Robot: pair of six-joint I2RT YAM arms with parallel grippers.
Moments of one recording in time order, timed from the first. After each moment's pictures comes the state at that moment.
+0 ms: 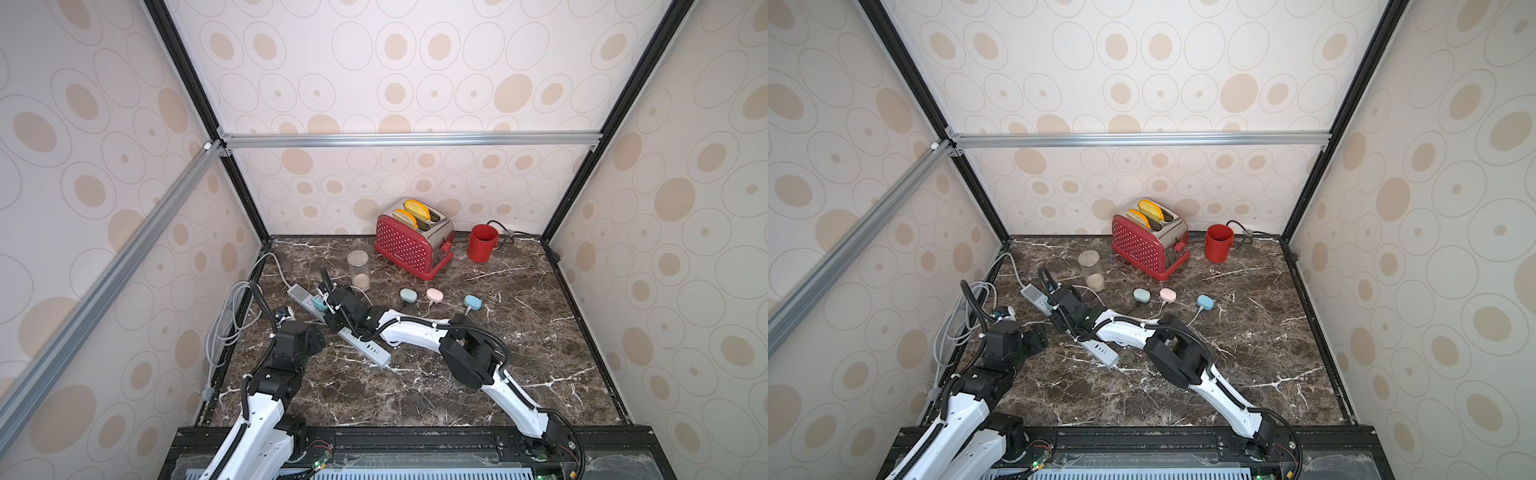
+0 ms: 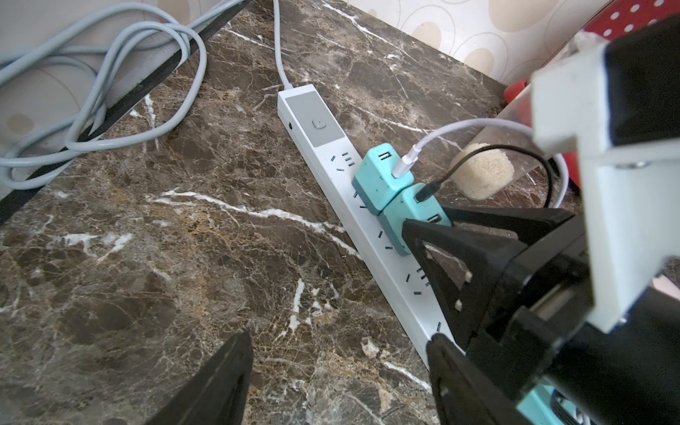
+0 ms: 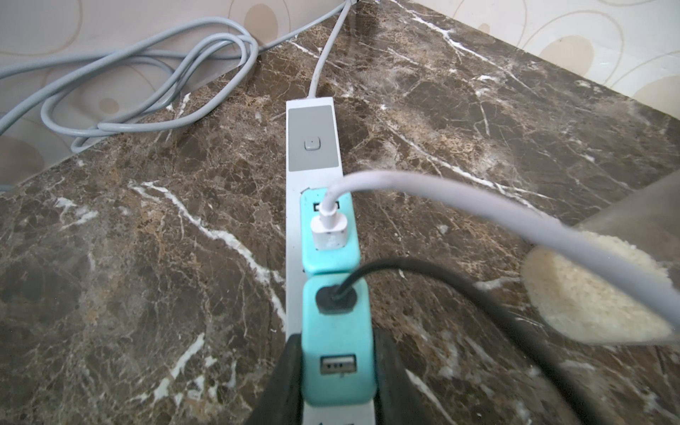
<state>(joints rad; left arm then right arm) -0.18 0.69 0.40 -0.36 -0.28 -0.52 1.05 2.45 1.98 -0.16 0.17 0.16</state>
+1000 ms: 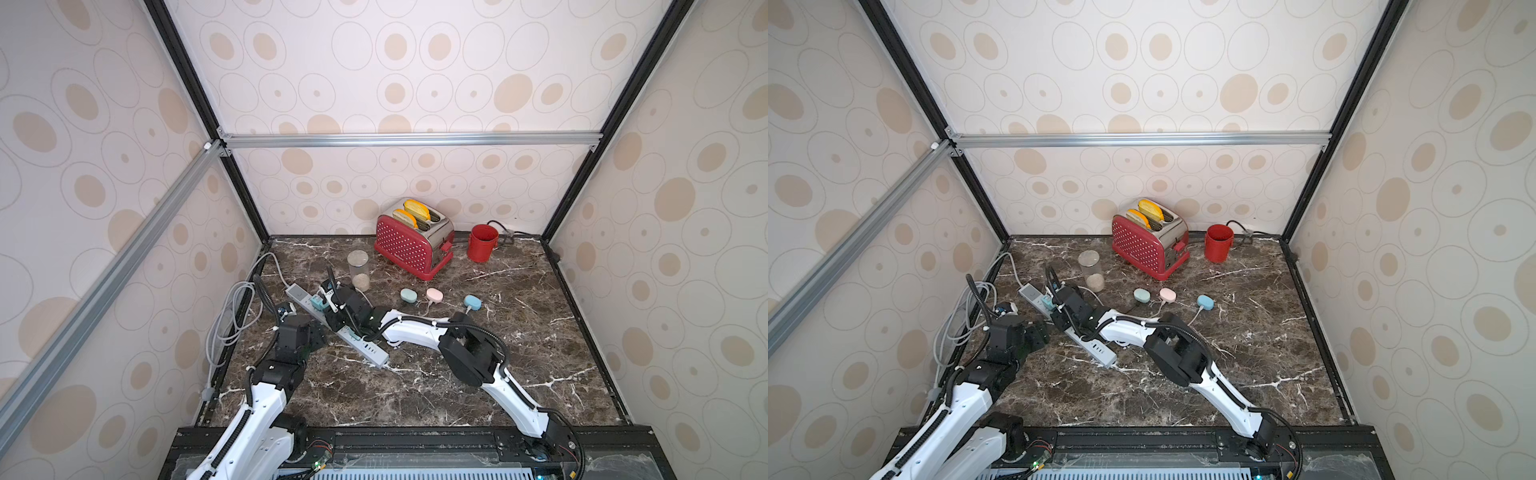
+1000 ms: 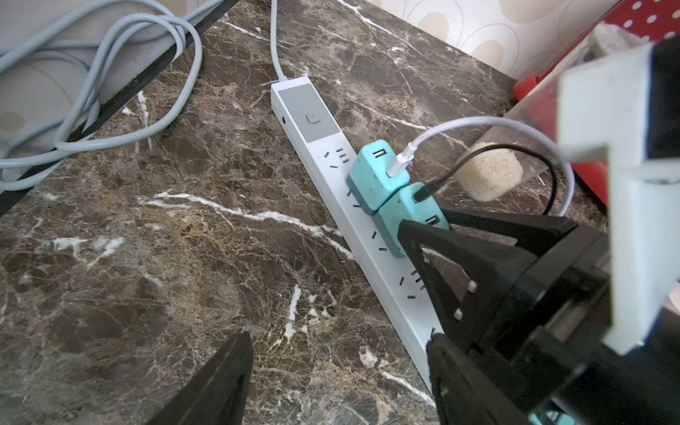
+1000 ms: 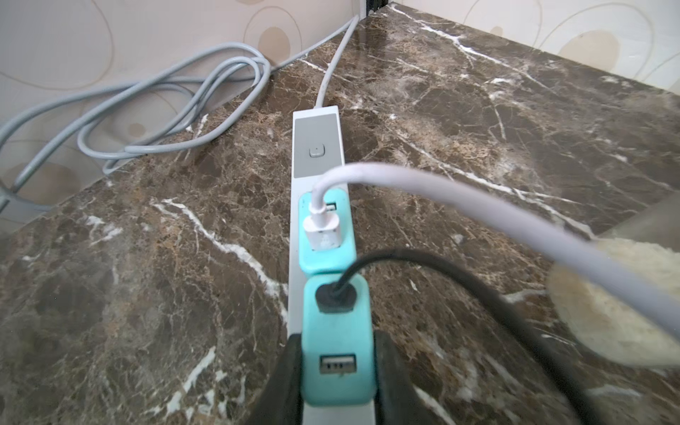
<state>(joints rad) -0.18 0.78 0.43 -0.33 -0.28 -0.53 1.02 2.45 1.88 -0.02 0.06 0.22</state>
